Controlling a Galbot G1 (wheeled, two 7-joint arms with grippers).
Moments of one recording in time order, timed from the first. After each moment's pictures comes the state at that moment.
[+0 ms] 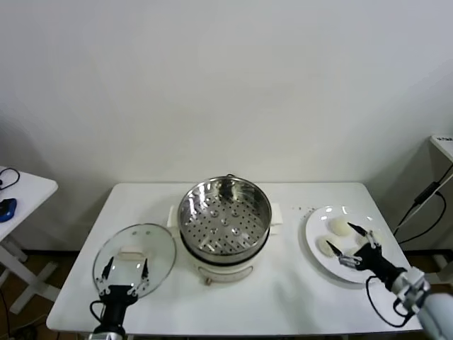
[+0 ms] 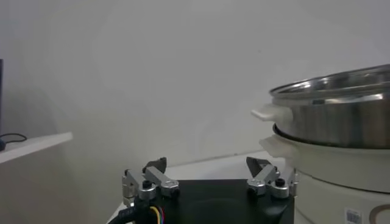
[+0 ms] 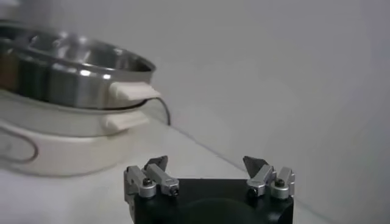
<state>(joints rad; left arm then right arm) 1.71 -1.49 -0.66 -1.94 0.06 -0.19 -0.01 -1.27 0.62 0.54 1.64 0.32 0.10 -0.62</state>
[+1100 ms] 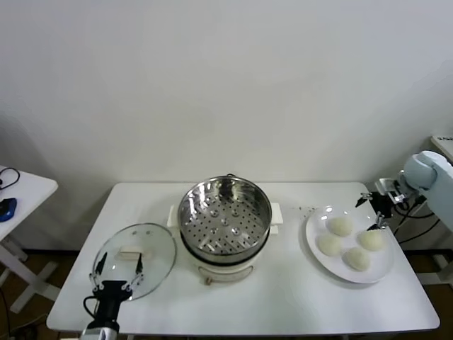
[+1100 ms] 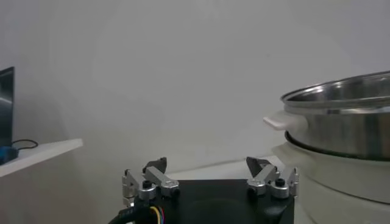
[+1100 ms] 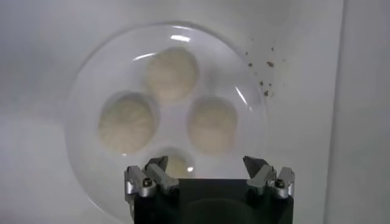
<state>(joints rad) 1.69 -1.48 -0.69 -1.97 0.04 -0.15 -0.02 0.11 0.73 -0.74 0.79 -0.16 0.21 -1.22</state>
